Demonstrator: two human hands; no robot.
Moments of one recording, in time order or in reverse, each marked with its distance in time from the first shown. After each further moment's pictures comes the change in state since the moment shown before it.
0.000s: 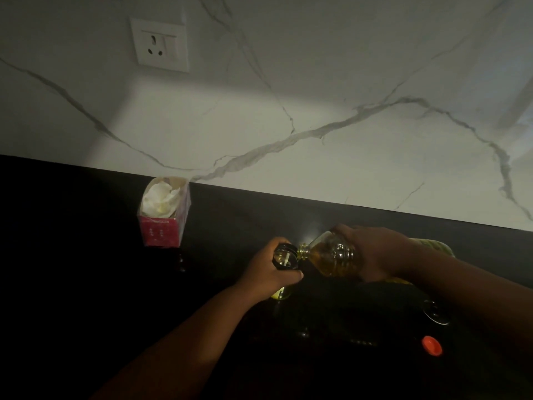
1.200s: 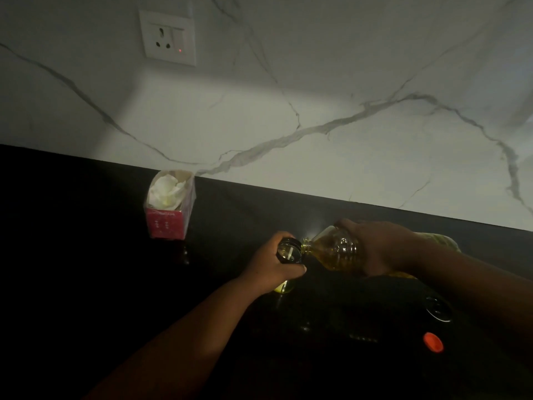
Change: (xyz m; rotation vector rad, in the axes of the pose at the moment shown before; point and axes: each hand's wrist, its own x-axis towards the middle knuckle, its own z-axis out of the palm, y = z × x) left_hand -0.004 0.005 -0.001 -0.001 0.009 -0.010; right_hand -0.001 -0.006 -0.008 -0.027 -0.023 -0.001
